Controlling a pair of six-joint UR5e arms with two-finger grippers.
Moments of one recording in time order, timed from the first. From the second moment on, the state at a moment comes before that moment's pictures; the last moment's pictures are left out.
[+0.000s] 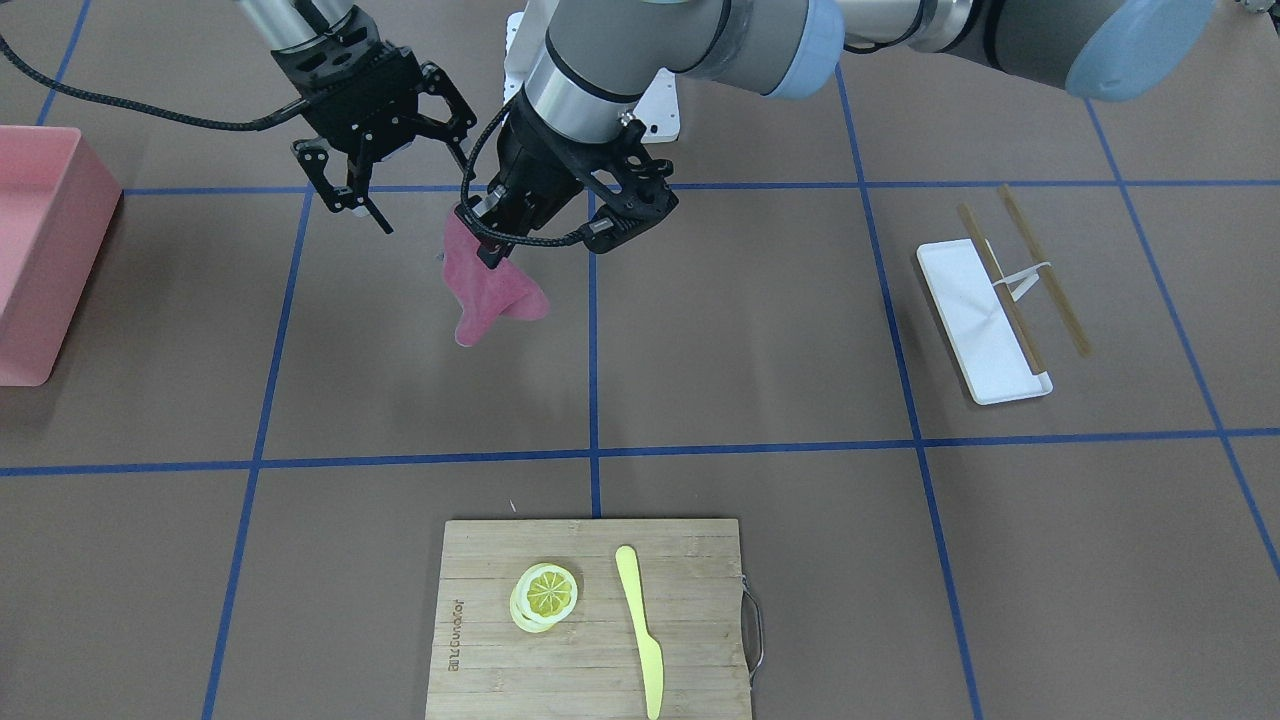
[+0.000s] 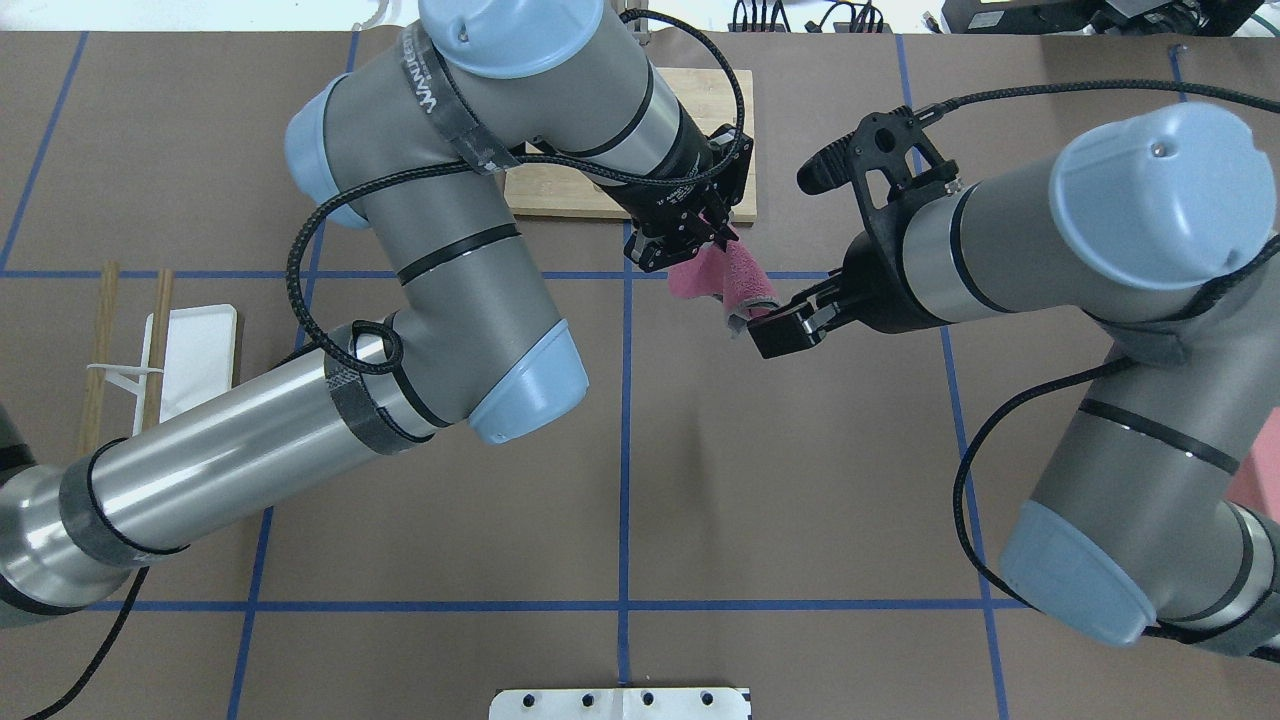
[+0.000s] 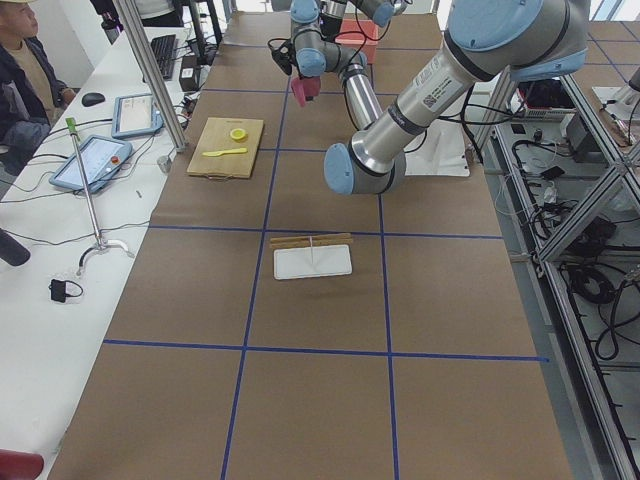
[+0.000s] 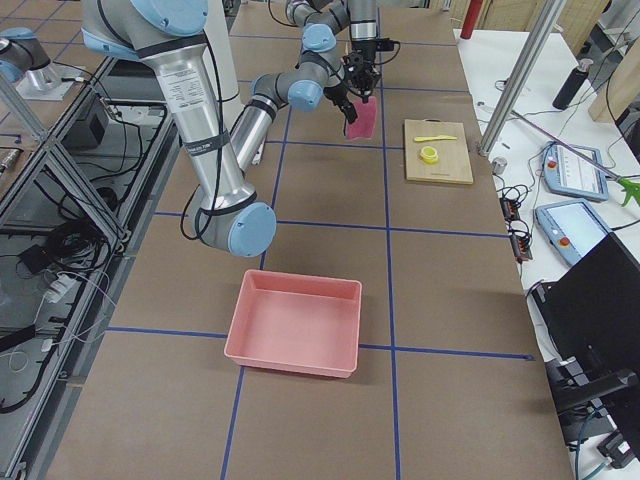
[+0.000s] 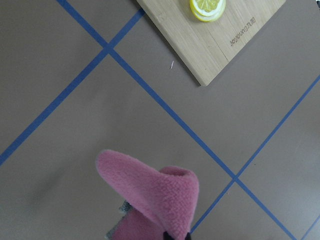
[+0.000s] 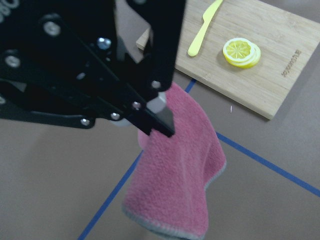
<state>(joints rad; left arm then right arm) -0.66 -2.56 -1.56 -1.82 -2.08 -2.09 0.64 -1.16 2.15 -1.44 1.86 0.66</state>
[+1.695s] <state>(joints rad) -0.64 -2.56 -1.59 -1.82 -2.08 -2.11 0.53 -1.23 2.16 -1.26 1.65 0.66</state>
